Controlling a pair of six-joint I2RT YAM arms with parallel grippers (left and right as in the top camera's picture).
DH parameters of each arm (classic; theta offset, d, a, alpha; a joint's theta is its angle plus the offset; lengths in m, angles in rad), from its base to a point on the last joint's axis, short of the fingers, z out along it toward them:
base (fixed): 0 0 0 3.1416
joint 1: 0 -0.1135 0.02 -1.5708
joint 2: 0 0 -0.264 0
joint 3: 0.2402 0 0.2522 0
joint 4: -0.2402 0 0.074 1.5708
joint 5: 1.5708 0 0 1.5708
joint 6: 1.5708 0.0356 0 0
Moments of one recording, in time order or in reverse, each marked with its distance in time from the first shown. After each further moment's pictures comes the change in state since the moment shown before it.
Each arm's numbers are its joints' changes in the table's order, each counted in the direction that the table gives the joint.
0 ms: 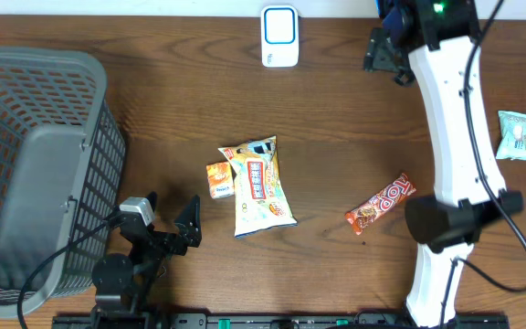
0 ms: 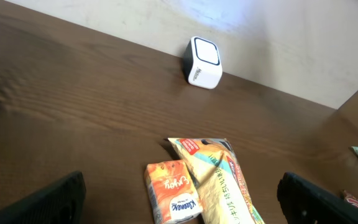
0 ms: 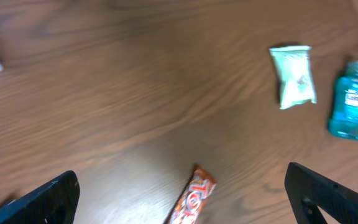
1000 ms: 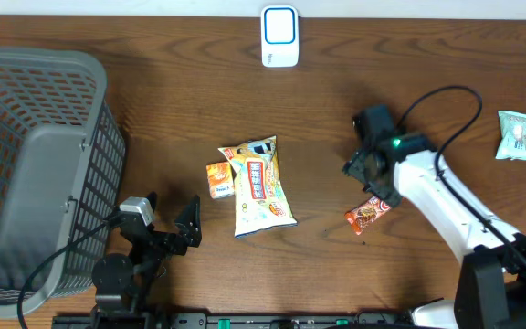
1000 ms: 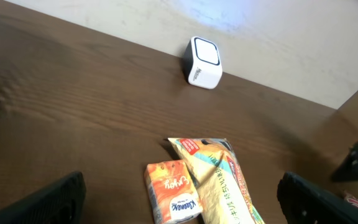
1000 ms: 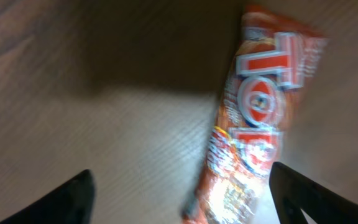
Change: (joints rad) left arm 0.000 0.000 0.000 0.000 0.000 0.000; right arm -0.035 0.505 -1.573 0.906 -0.256 0.467
